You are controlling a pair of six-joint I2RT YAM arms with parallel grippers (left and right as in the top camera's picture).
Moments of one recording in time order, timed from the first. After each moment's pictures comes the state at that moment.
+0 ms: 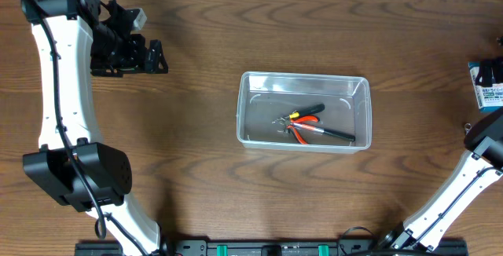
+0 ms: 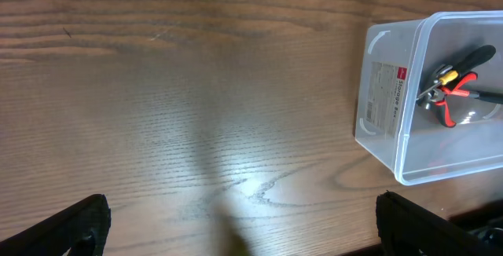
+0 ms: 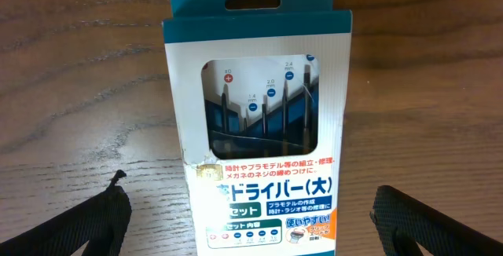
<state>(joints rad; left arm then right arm) 0.16 1.94 2.08 -1.63 0.30 0.24 -0.68 2.64 2.59 -1.33 -0.01 -0.63</state>
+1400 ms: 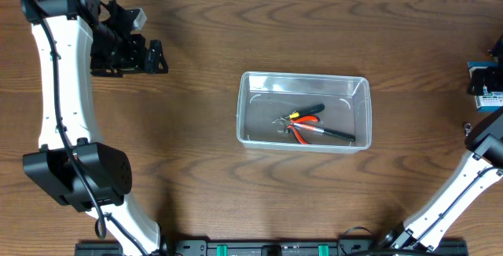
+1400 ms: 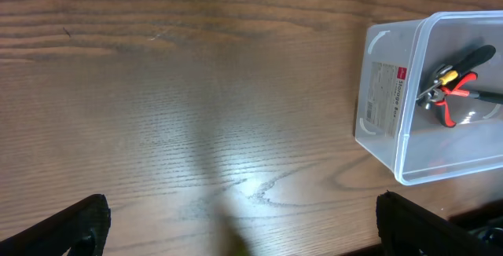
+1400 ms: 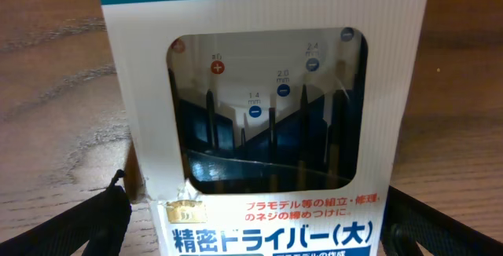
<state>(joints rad) 0.16 1.94 2.08 -1.63 0.30 0.24 -0.69 2.64 2.44 -1.24 -0.01 -0.61</state>
